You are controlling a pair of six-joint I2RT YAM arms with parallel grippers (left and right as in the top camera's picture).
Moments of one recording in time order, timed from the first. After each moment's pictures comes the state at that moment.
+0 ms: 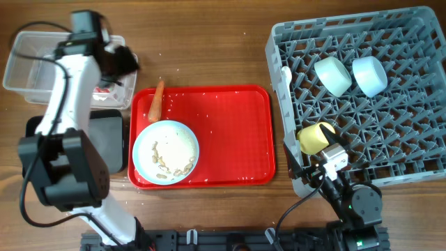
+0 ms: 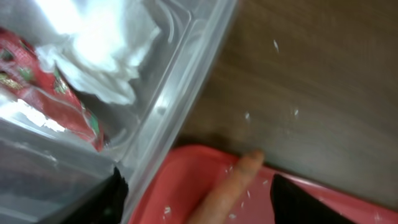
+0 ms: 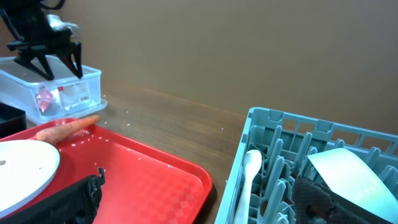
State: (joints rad) left arm 0.10 1.90 1.56 -0.86 0.07 -0.36; right arm 0.20 0.02 0.01 0.02 -0.27 -0.09
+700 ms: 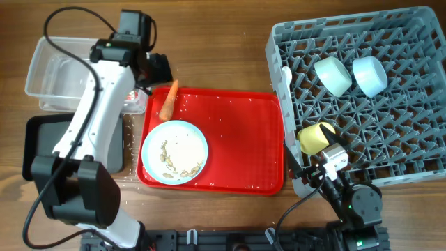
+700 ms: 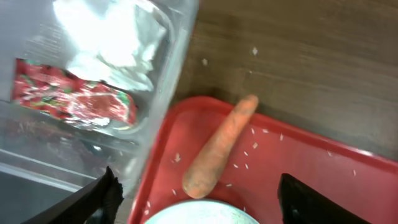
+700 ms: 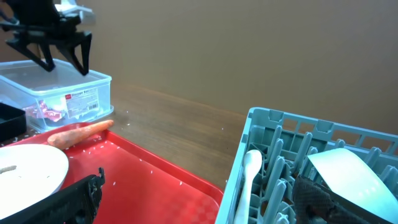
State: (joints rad) left arm -0.16 1.77 1.55 -1.01 -0.11 -0.38; right arm 0.20 0.02 0.01 0.02 -0.27 -0.09
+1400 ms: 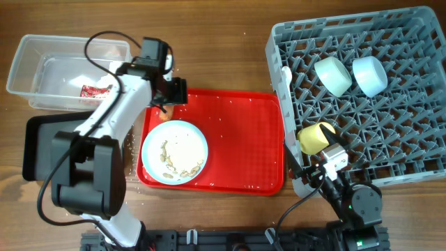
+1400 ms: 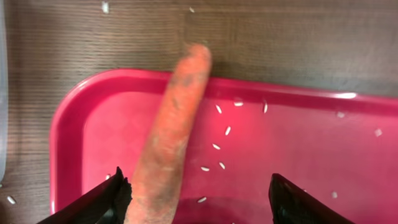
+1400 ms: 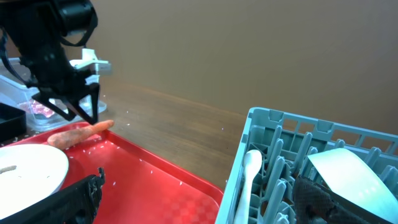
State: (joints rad) left arm -0.19 1.84 1.29 -0.72 0.08 -0.23; right arm 0.20 0.02 0.01 0.02 -0.27 -0.09
